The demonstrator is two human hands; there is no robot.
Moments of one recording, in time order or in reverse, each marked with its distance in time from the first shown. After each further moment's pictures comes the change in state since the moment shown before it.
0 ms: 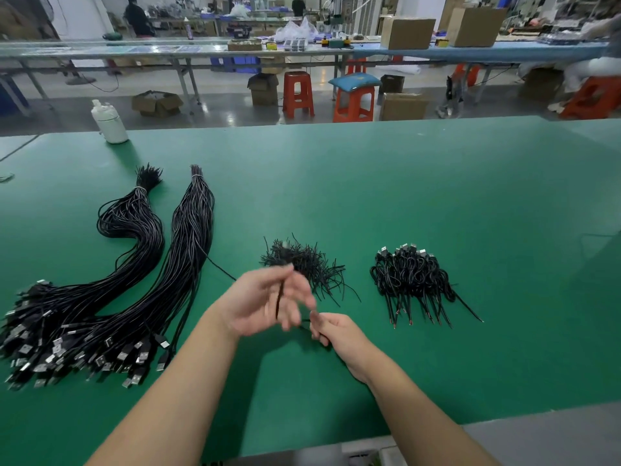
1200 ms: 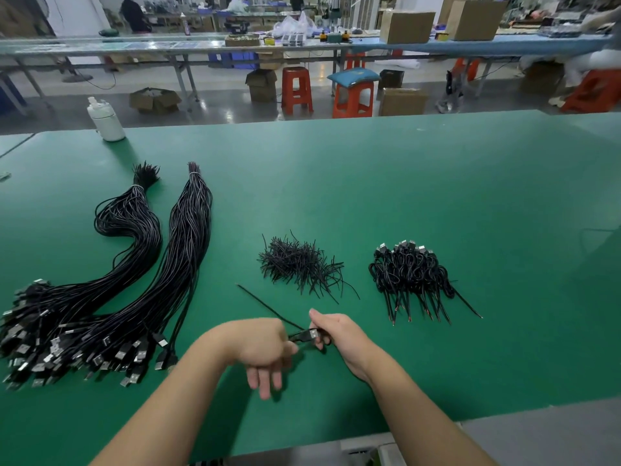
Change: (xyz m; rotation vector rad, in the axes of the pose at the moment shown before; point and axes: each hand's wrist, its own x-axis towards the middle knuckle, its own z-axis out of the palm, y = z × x) left_hand -0.017 -0.031 0.017 1.173 0.092 -0.537; right_hand -0.005 -0.006 -0.003 0.006 -0.036 0.022
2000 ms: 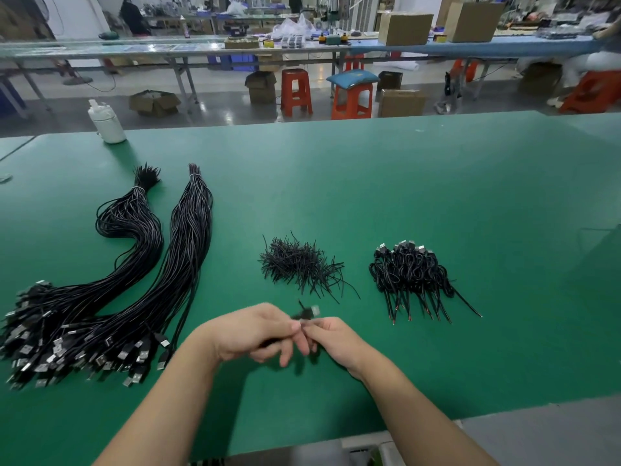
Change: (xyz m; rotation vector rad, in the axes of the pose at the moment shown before) left_hand -0.008 -0.018 -0.007 -0.496 -0.019 0.400; right_hand 0.001 0.004 0.008 -0.046 -0.078 0.018
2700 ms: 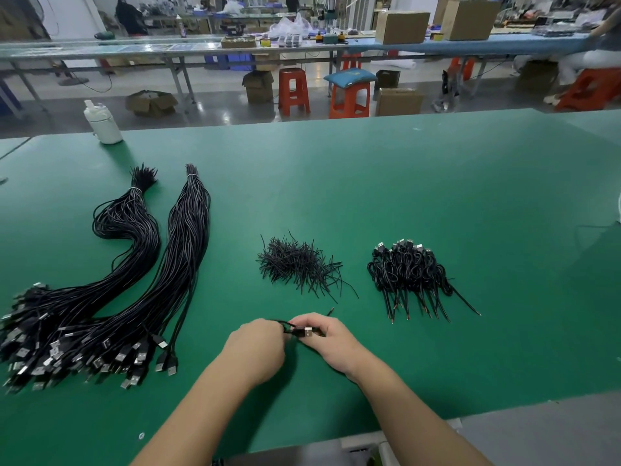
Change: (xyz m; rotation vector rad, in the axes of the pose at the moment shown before) left_hand 0.019 -0.012 0.036 1.101 0.538 -0.497; right_hand 0.003 0.005 0.007 -0.007 0.063 -0.133
